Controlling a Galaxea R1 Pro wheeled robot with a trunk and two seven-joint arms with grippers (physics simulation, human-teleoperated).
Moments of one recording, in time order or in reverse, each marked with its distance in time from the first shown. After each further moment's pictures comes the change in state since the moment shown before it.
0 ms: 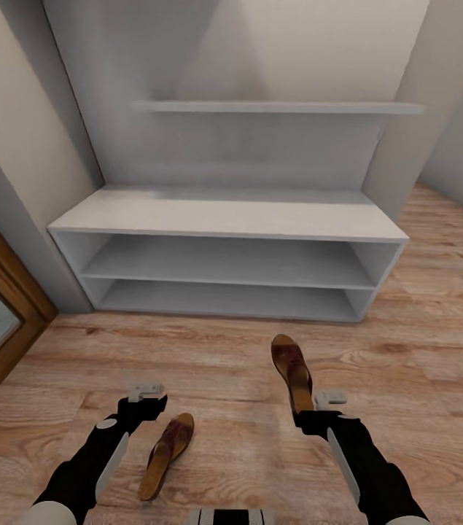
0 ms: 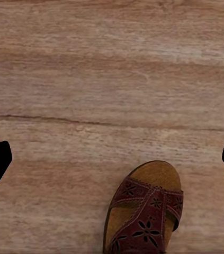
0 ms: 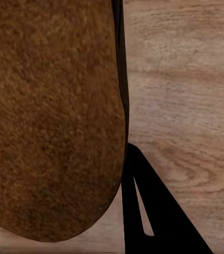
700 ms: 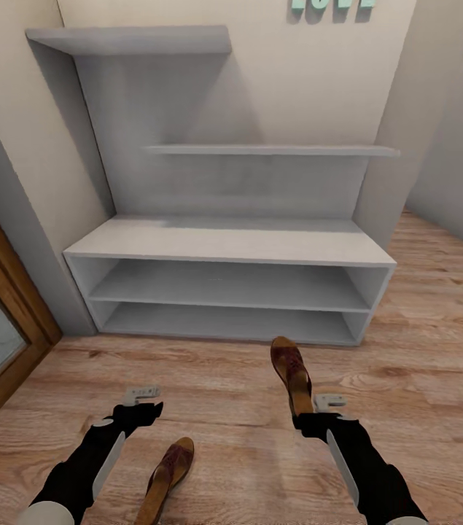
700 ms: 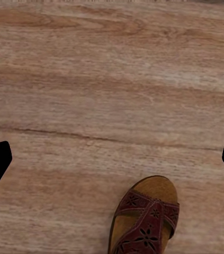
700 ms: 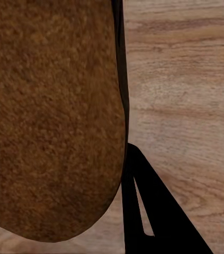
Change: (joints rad) left arm 0.000 0.002 0.038 0.001 0.001 0.098 0.001; right arm 0.000 0.002 0.002 0.016 0.000 -0.003 0.001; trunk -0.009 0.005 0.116
